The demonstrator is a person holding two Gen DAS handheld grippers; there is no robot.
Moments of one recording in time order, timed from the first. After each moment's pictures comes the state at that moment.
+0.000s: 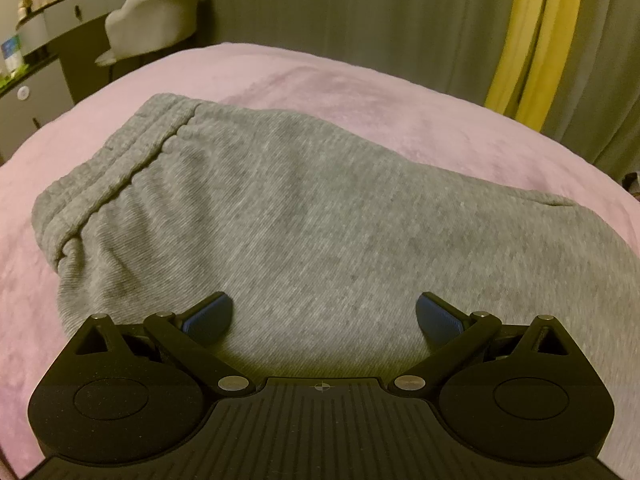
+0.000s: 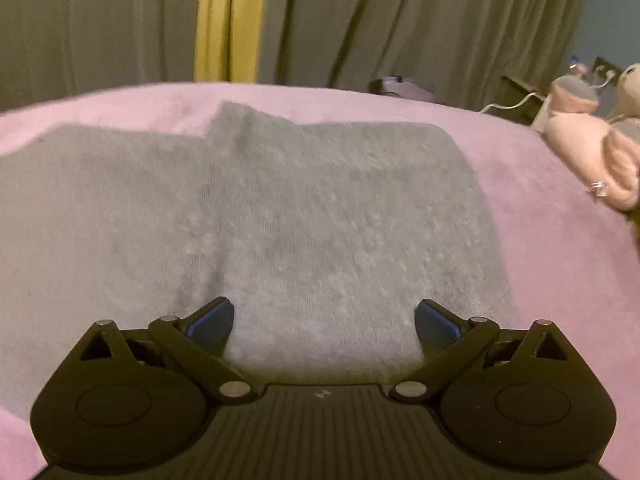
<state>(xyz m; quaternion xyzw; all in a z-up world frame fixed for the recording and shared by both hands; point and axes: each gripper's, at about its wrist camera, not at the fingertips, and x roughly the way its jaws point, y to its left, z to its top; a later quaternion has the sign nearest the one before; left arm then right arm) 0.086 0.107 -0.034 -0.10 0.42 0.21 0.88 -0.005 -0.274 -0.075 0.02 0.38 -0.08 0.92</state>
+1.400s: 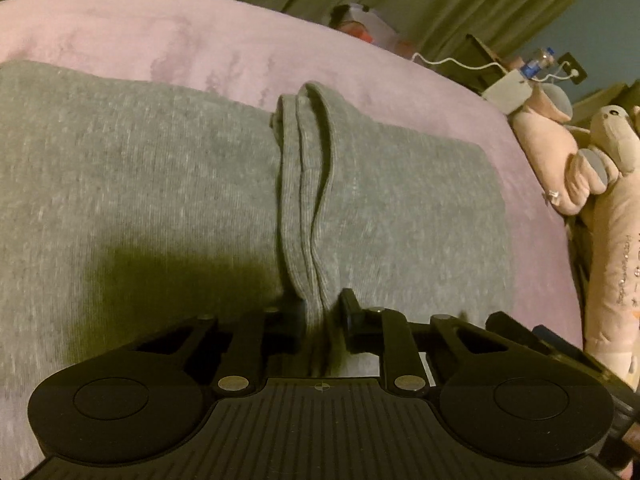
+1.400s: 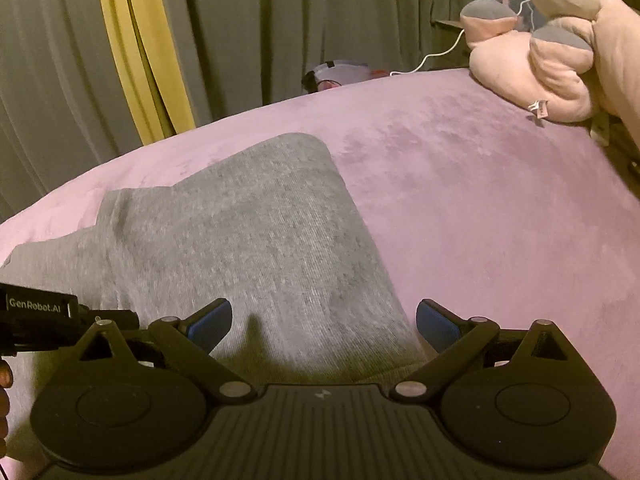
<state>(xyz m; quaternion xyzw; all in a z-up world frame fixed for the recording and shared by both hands) 0.116 -0.123 -0.043 -0.13 0.54 -0.24 0.80 -0.023 -0.378 -0.055 0.16 0.37 -0.13 0.91</state>
